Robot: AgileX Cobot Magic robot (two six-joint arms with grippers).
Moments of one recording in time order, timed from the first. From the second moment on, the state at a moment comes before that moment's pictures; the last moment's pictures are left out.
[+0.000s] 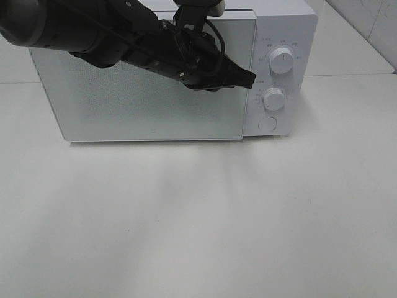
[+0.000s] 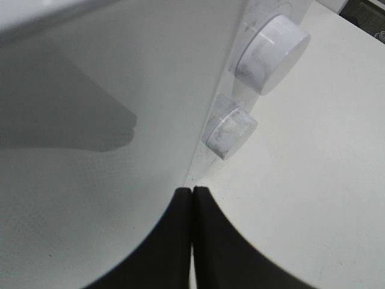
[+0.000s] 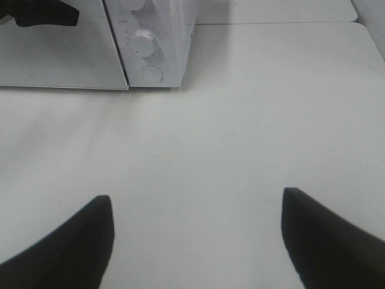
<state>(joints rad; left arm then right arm) -0.67 2.05 -1.49 -0.95 0.23 0.88 0.21 0.00 -0.50 -0.08 1.02 0.08</state>
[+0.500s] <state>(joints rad) -0.68 2.06 -1.49 -0.95 0.18 0.87 0.21 0.00 -0.50 -0.08 1.02 0.08</state>
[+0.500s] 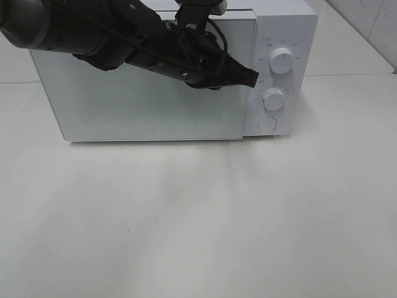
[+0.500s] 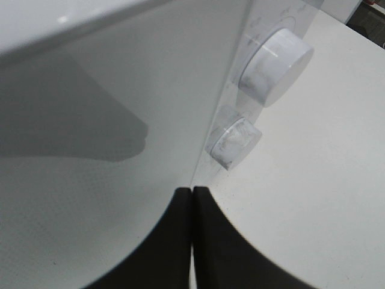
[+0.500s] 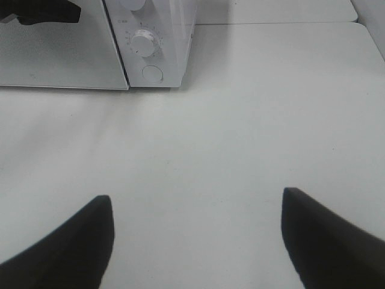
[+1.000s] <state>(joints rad) -0.68 2.09 -1.52 -0.89 0.22 0.88 0.21 0.00 -0.50 -0.08 1.02 0.08</state>
